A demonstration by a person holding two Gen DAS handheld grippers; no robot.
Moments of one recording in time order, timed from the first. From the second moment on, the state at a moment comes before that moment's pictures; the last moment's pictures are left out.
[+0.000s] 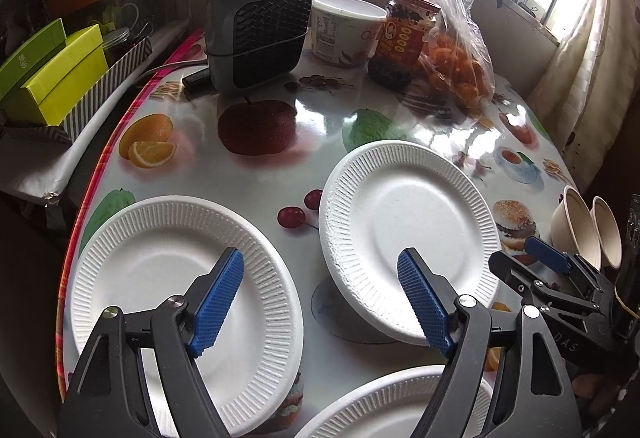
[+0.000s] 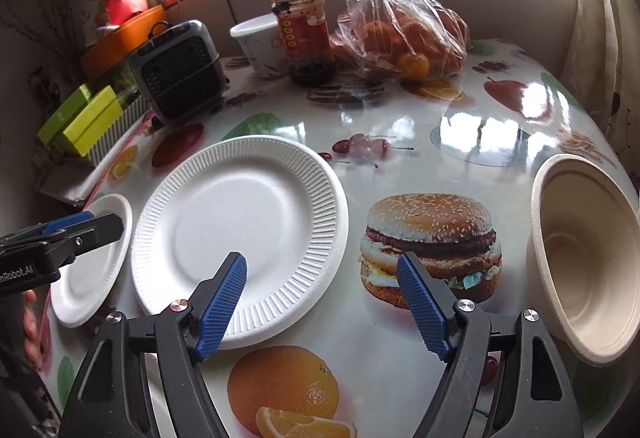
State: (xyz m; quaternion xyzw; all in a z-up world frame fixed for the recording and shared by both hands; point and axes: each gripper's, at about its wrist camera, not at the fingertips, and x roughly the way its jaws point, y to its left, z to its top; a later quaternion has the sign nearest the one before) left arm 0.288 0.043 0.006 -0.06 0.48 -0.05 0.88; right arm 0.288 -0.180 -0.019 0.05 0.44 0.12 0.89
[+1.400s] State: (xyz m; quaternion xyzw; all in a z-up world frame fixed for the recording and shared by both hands) left arm 0.308 0.041 -0.017 -0.05 0.52 -0.05 0.85; right arm 0.307 -0.186 -0.031 0.10 0.46 0.14 0.87
